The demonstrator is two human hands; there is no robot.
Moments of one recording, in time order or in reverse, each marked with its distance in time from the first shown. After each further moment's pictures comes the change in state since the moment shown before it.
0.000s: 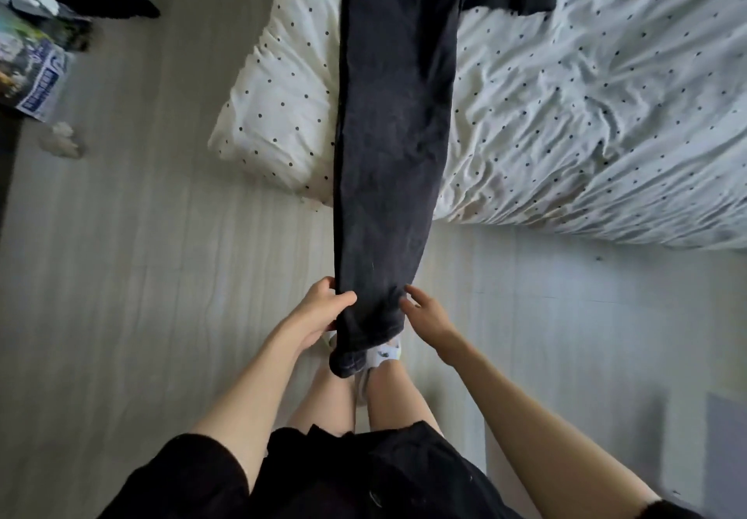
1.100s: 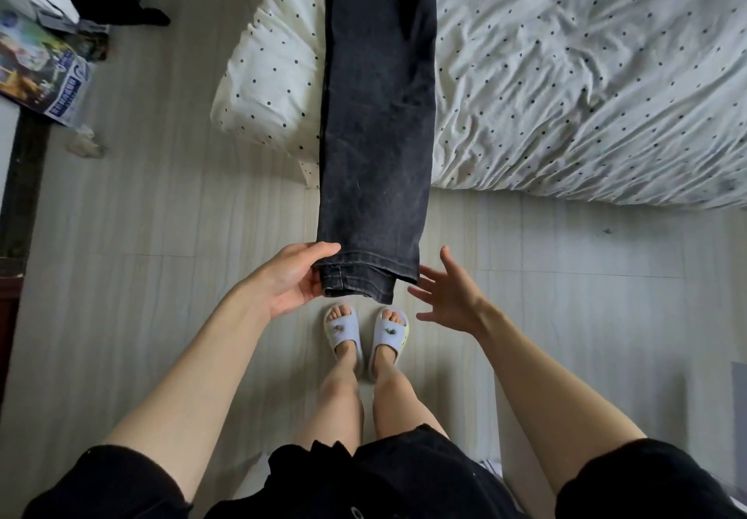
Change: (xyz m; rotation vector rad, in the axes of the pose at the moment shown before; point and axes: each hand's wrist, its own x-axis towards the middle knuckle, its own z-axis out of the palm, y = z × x) left_hand -0.084 -0.010 0.003 -0.299 -0.143 0.090; right_hand -0.022 0.080 -0.021 0.875 -0.404 0.162
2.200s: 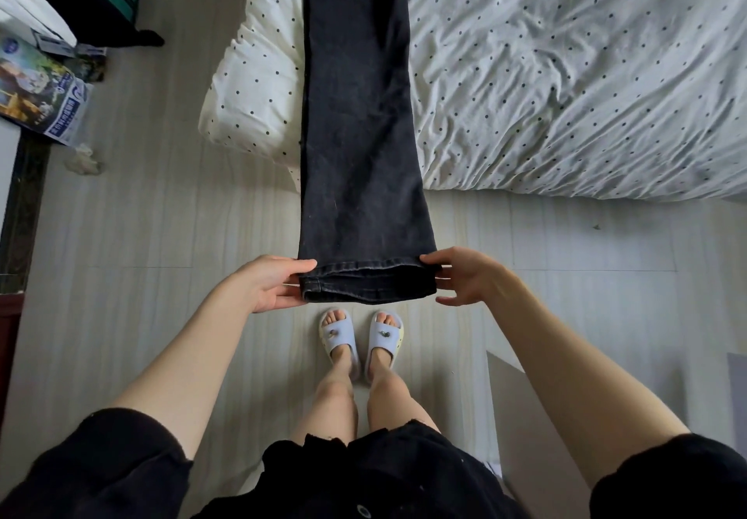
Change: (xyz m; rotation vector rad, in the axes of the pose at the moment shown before) left_hand 0.001 -0.010 -0.008 0.254 0.220 -0.213; right_hand -0.042 -0.043 -0.014 -0.264 0.246 0.110
